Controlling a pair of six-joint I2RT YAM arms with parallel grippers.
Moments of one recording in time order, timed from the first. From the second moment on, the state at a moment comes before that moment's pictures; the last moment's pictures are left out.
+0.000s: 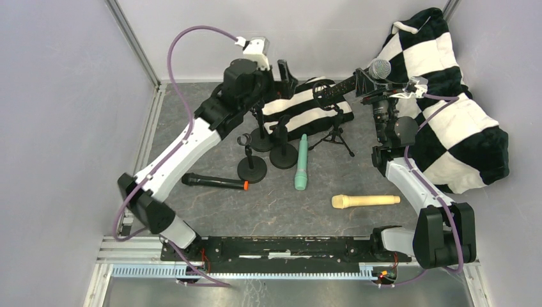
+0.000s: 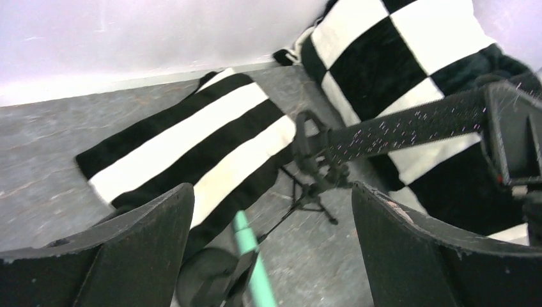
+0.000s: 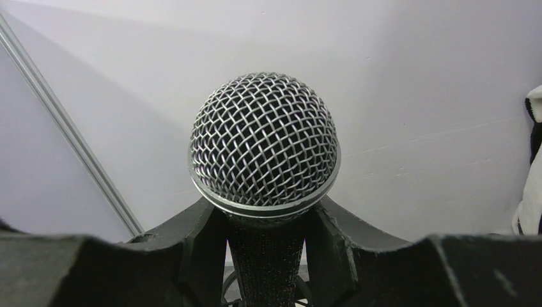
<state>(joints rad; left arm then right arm) -0.69 1.52 1.65 -0.31 -0.16 -0.36 0.13 1.25 0.76 1.04 -0.04 0.48</state>
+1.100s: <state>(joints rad) -0.64 2.08 2.06 -0.32 0.19 -0.59 0.13 1.25 0.76 1.03 -0.05 0.49</state>
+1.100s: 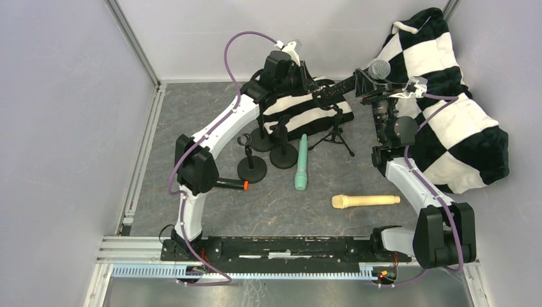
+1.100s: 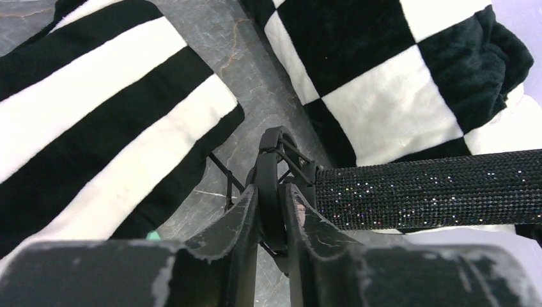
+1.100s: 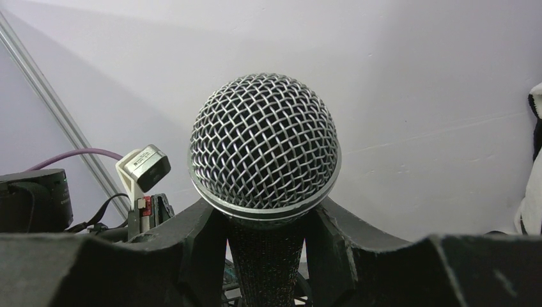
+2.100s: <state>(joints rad) -0.65 2.09 2.06 -0.30 0.25 -0.61 0.18 1.31 0.65 1.20 -0.07 0.41</state>
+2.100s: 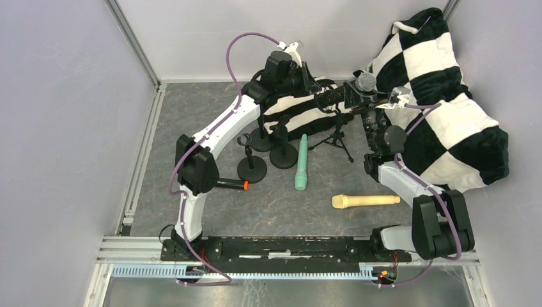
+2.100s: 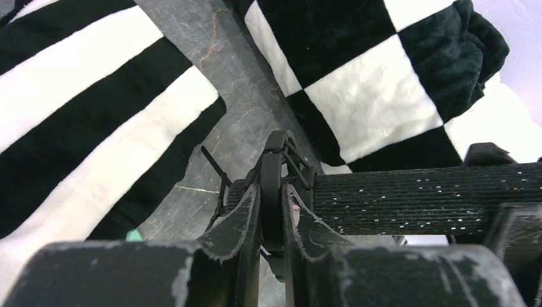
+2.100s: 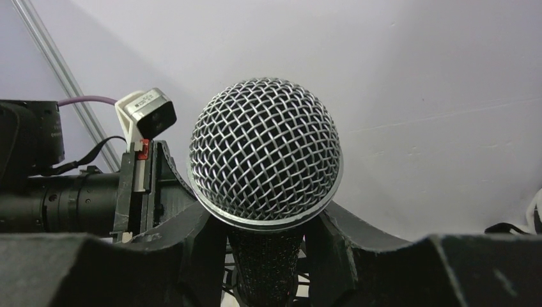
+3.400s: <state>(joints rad) -0.66 2.09 2.06 -0.30 0.21 -0.61 0.18 0.96 0.51 0.88 -0.05 0.29</state>
